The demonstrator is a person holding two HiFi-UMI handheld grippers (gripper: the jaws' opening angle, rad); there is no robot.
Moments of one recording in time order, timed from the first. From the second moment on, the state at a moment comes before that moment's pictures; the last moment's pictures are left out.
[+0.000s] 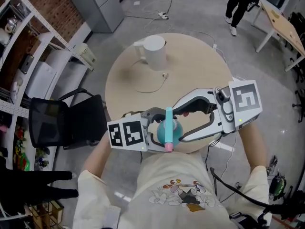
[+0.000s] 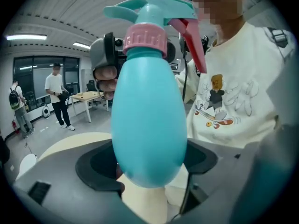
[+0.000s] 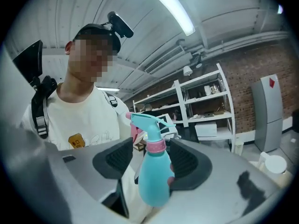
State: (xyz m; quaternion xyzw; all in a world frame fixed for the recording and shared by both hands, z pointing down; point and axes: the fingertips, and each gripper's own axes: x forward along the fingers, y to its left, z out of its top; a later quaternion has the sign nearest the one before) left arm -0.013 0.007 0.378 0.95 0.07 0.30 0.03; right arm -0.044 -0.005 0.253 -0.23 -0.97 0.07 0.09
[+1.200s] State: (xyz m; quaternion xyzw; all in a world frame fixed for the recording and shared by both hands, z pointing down) left arm -0.025 -0.093 0.391 0.89 -0.34 0.28 0.07; right arm -0.057 -0.079 0.271 0.08 -0.99 0.03 0.07
